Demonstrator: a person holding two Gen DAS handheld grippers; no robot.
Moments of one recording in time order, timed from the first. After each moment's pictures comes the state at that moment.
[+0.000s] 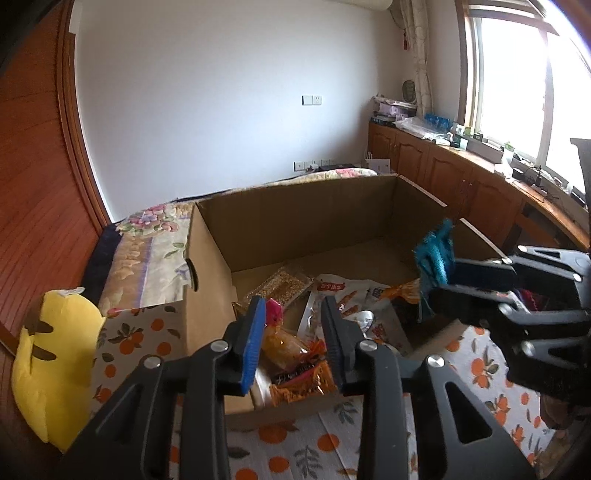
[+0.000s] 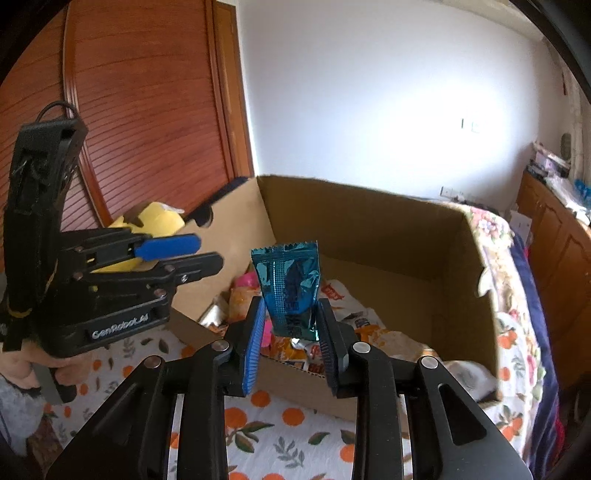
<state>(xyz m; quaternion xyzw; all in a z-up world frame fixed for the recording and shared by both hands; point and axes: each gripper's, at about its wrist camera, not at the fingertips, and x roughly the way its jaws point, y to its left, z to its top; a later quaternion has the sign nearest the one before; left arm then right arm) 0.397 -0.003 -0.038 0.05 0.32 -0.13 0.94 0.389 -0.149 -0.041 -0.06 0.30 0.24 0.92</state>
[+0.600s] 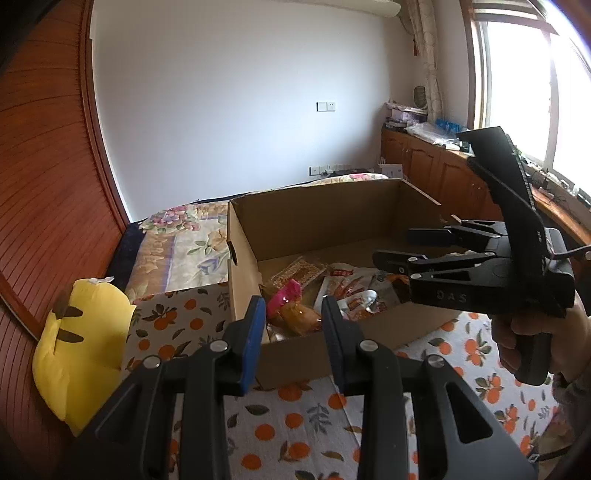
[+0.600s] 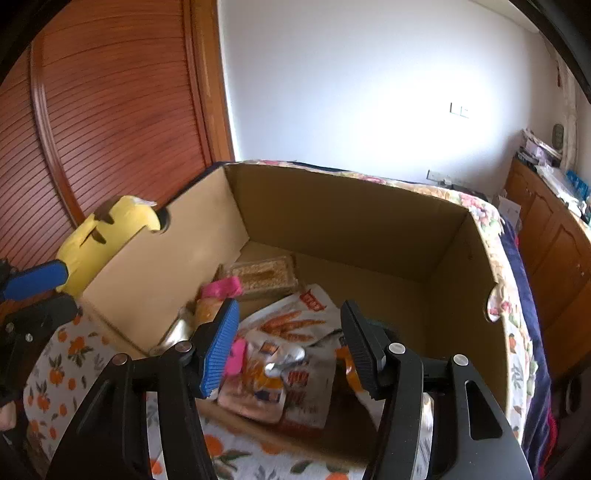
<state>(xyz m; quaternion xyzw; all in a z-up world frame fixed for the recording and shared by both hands) 0.345 0.018 -0.022 0.05 0.31 -0.10 0.94 0.434 -0.135 -0.057 -0.06 0.33 0.21 0.92</state>
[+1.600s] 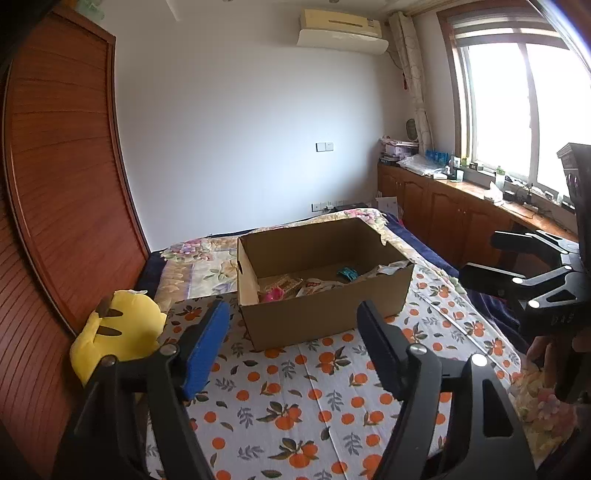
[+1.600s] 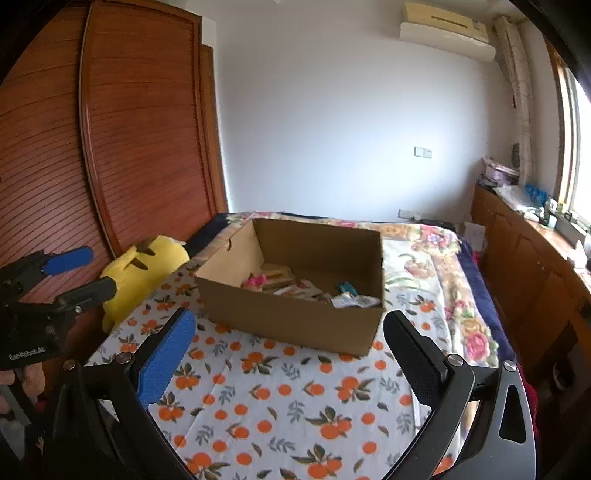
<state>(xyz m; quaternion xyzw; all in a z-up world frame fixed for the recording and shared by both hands) 0.183 -0.002 0.050 0.07 0.24 -0.08 0.97 0.210 -0.210 0.039 -0.03 0.25 0.18 0.95</state>
